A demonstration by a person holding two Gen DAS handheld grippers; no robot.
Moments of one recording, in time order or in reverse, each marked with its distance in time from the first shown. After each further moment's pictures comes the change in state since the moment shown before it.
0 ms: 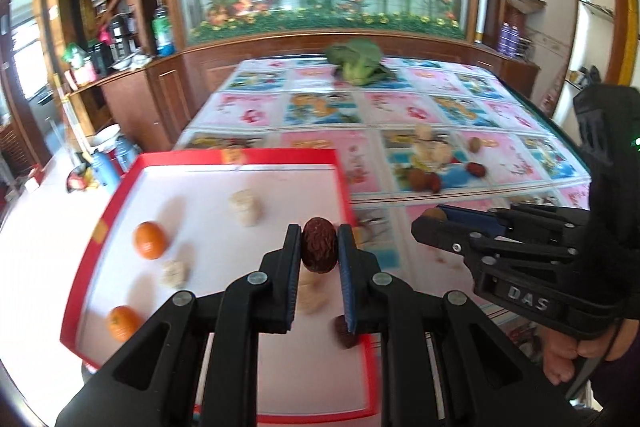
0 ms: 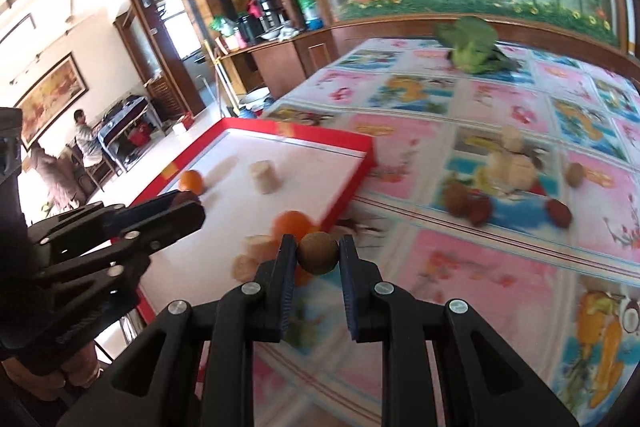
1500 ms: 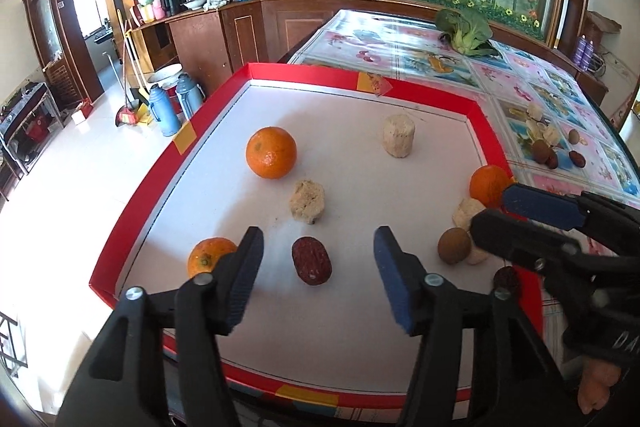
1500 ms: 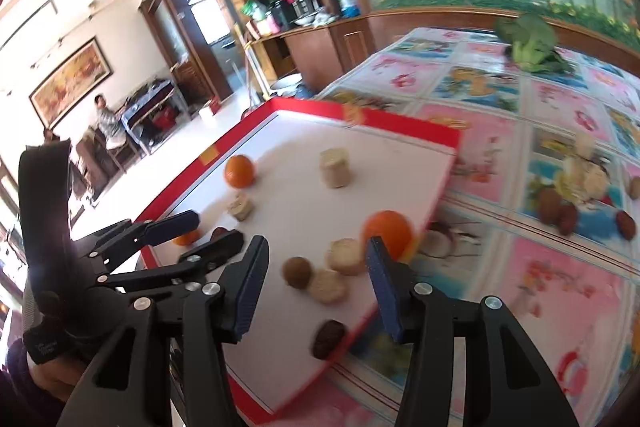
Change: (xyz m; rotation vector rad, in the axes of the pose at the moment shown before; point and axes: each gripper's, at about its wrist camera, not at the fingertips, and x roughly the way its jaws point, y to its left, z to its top) left arm 0.020 0.087 -0.046 -0.175 0.115 0.168; right arm 0.029 0.032 -0.001 -0.026 0.034 0.087
